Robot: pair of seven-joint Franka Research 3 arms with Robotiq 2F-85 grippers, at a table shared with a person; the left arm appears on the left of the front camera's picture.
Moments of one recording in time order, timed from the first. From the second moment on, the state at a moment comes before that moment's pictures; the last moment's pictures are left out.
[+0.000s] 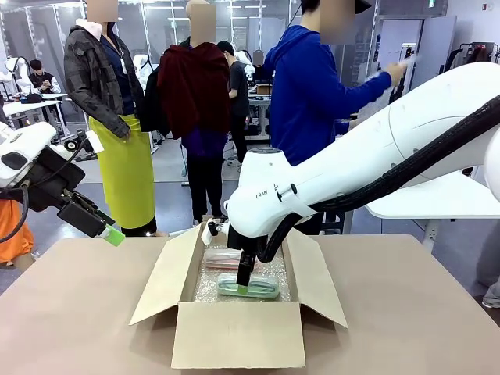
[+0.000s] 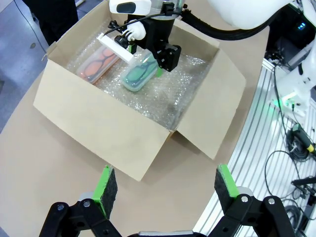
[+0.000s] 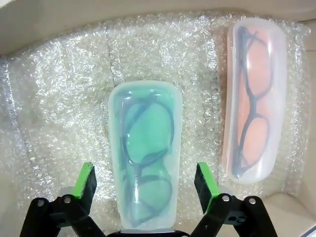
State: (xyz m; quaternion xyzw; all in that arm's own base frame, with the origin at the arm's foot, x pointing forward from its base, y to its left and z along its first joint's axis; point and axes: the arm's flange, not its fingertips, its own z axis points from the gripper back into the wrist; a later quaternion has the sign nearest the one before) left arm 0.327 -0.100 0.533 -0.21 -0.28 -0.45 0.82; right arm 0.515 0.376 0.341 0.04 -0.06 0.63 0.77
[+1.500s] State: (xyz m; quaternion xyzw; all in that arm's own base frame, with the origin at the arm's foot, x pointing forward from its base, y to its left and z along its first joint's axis) left arm 0.327 -0.100 0.533 -0.21 -0.28 -0.45 0.82; right arm 0.475 0.292 0.488 0.02 -0.15 0.54 0.83
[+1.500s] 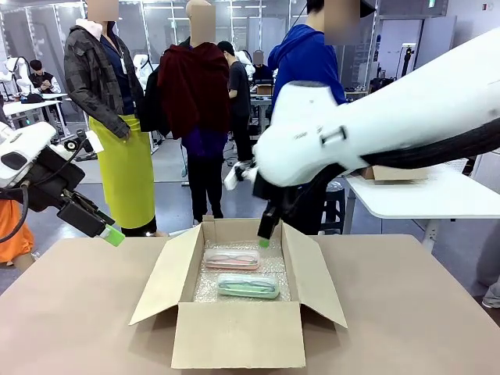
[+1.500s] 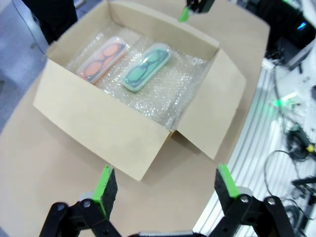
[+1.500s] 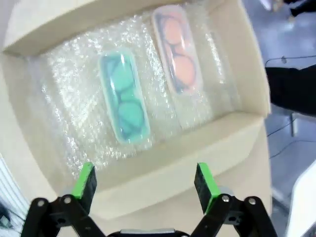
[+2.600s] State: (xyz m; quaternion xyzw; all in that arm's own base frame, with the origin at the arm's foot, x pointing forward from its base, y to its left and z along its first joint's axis) left arm 0.327 -0.100 0.533 -0.21 -0.28 -0.45 0.82; right arm 0.343 0.096 0.518 0.11 -0.32 0.30 0.89
